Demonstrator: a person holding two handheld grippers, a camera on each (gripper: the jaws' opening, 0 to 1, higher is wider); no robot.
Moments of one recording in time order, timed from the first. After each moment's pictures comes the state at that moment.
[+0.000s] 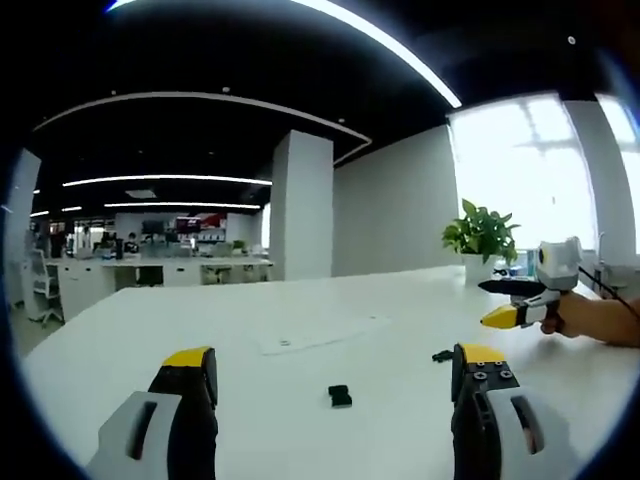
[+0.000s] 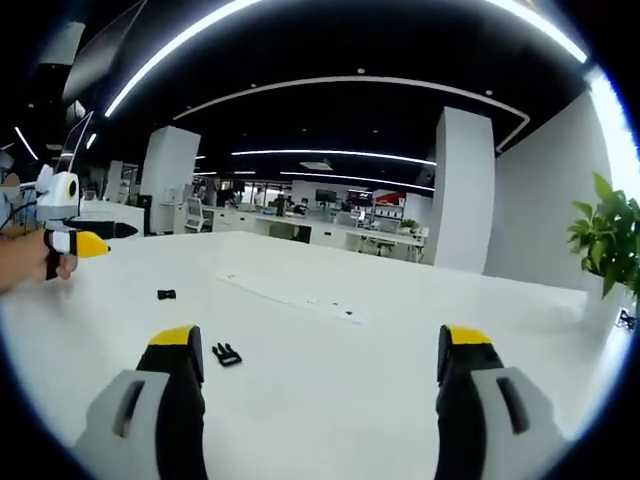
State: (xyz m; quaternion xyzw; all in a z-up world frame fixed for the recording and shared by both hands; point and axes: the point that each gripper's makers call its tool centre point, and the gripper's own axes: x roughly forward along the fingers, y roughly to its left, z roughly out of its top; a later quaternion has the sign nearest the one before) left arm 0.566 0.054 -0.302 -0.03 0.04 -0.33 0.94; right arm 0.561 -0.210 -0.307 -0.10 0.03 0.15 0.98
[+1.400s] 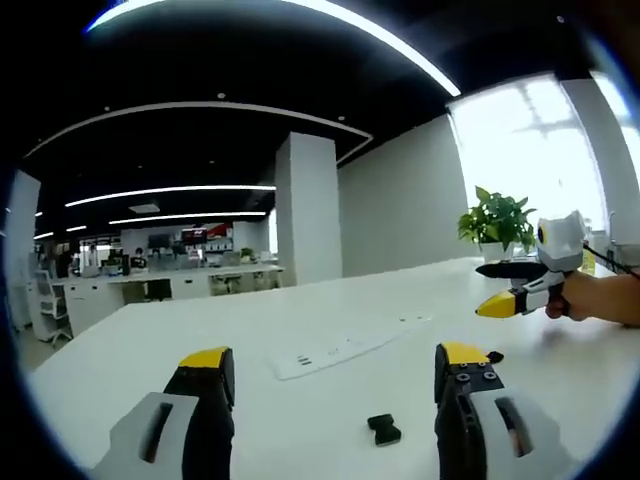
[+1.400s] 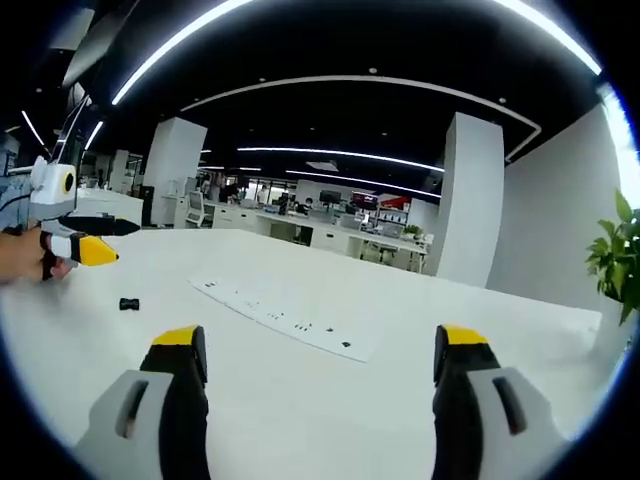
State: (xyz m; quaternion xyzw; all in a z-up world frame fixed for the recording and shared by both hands) left arm 0.626 0.039 -0.312 0.01 0.03 -0.32 0.95; right arm 0.638 -0.198 -0.302 -0.12 0.03 0.16 0.98
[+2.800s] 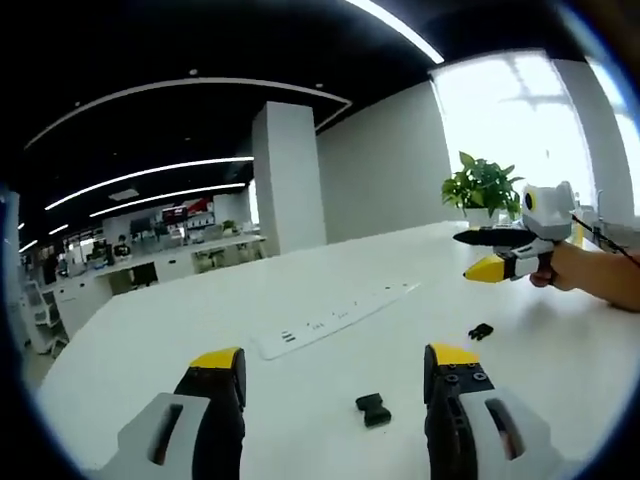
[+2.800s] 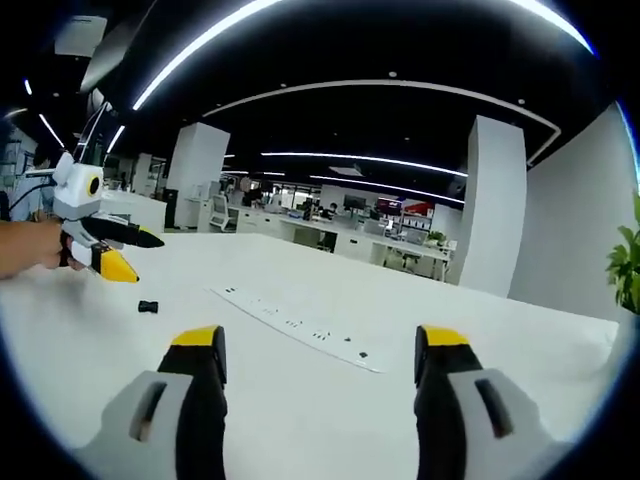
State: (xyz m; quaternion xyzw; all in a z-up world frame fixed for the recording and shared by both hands) left arm 0.618 0.036 -0.329 0.06 0.12 -0.34 0.93; right arm 0.625 -0.183 -0.296 -0.12 0.02 0.23 0.97
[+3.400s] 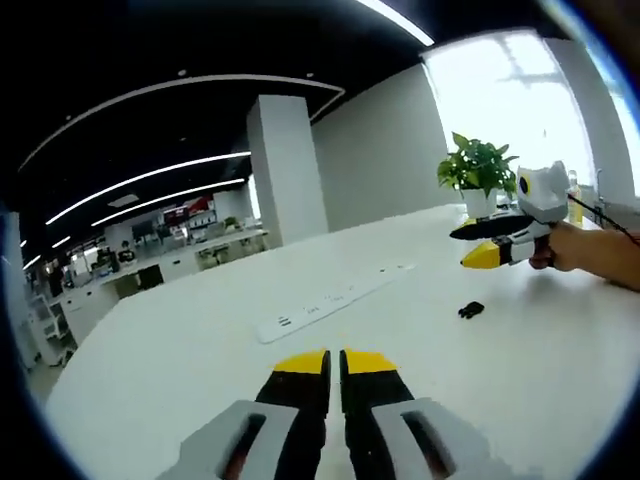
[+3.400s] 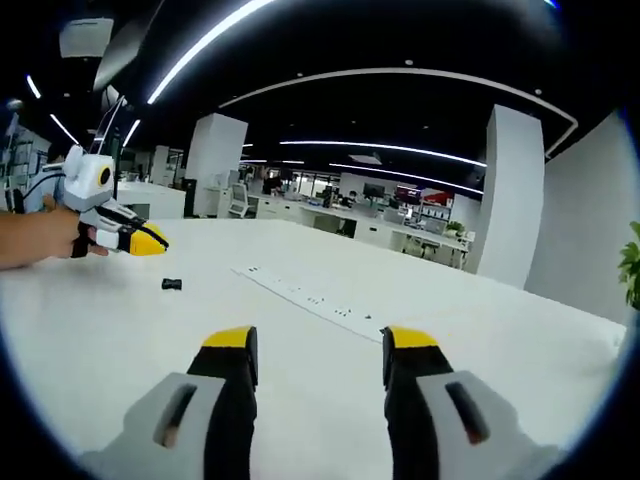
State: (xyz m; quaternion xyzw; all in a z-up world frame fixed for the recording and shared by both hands) left arm 0.594 0.035 -0.321 0.07 0.09 -0.33 0.94; right arm 0.608 -0.178 -0.318 -0.14 0.04 0.26 0.96
